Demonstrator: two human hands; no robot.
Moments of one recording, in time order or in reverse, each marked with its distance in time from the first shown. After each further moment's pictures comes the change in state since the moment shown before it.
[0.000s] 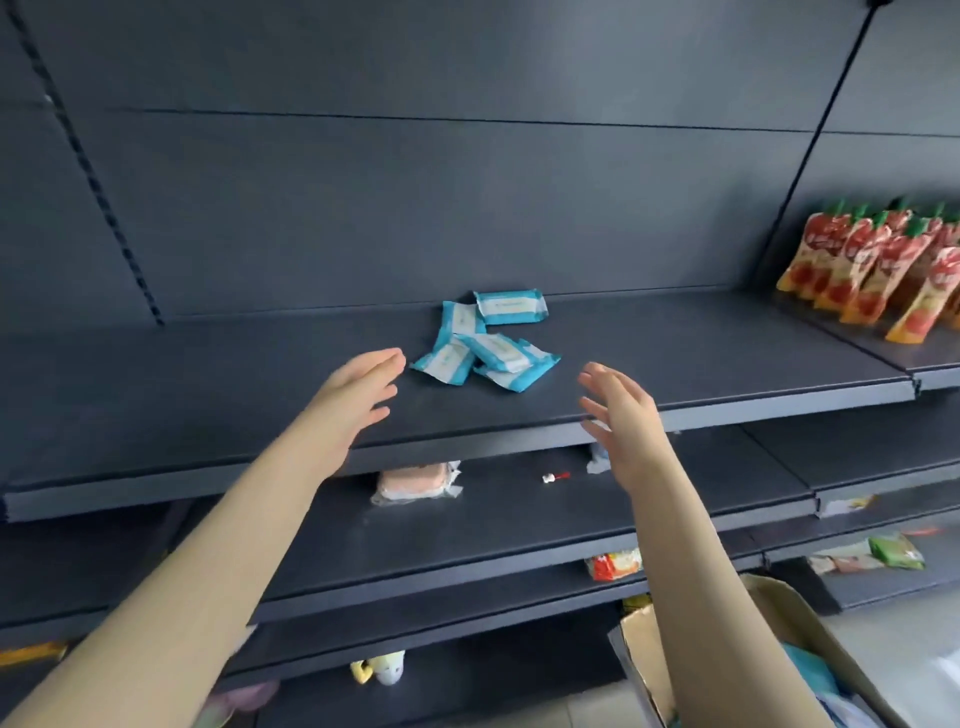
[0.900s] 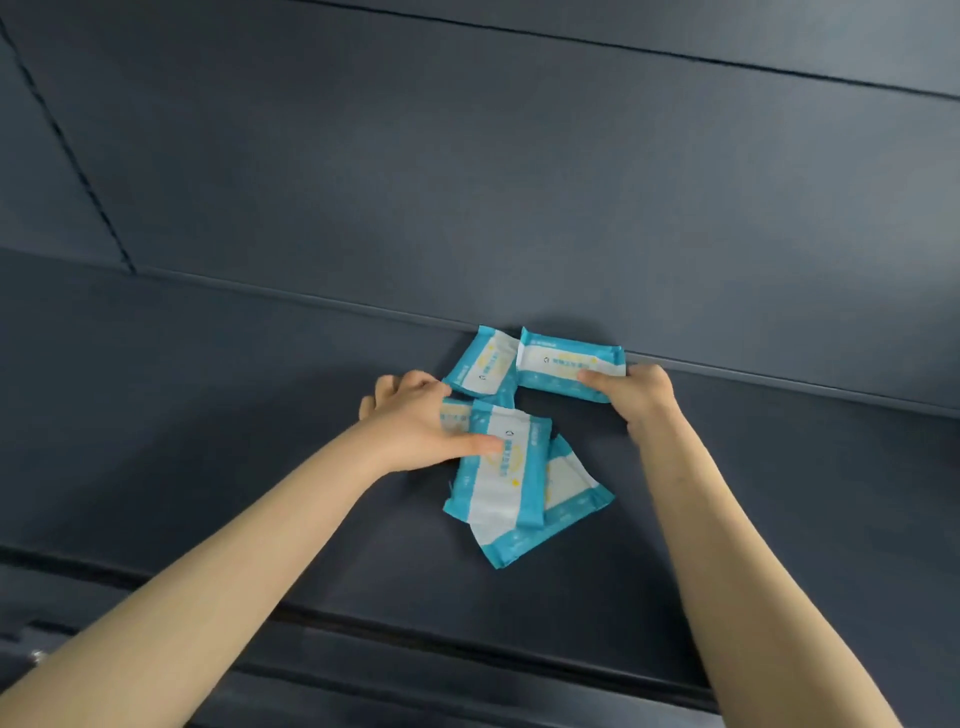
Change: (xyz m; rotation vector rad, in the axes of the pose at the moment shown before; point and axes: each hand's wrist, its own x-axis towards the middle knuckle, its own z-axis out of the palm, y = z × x) left_hand 0.212 -0.011 0.090 1.039 0.009 -0.218; right_hand 0.346 0.011 0.080 -0.549 -0.177 0.098
